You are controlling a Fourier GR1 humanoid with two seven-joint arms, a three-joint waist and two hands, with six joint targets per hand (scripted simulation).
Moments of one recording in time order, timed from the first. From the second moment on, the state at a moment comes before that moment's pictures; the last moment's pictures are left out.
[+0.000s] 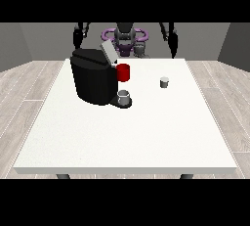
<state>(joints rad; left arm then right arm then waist) -0.01 0.12 0.06 -1.56 0.02 -0.02 -0.01 -0.01 -0.12 -0.01 -1.58 -0.02 0.00 0.01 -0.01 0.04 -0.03</state>
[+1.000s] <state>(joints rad) -0.16 0.41 0.07 -1.40 -0.18 -0.22 -0.17 -0.07 -0.08 0.01 -1.54 0.14 -0.15 -0.03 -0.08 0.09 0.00</state>
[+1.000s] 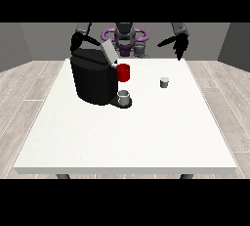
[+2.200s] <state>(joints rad) -0.51 0.49 0.03 -0.91 -0.50 -0.14 -0.23 -0.26 -0.02 0.05 -1.44 0.18 -0.16 0.03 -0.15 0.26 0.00</state>
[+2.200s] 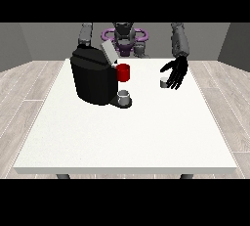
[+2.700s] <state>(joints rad) -0.56 0.49 -0.03 -0.81 -0.68 -0.01 -0.28 -0.27 -0.02 0.05 -1.39 0.16 -0.13 0.00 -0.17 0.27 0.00</state>
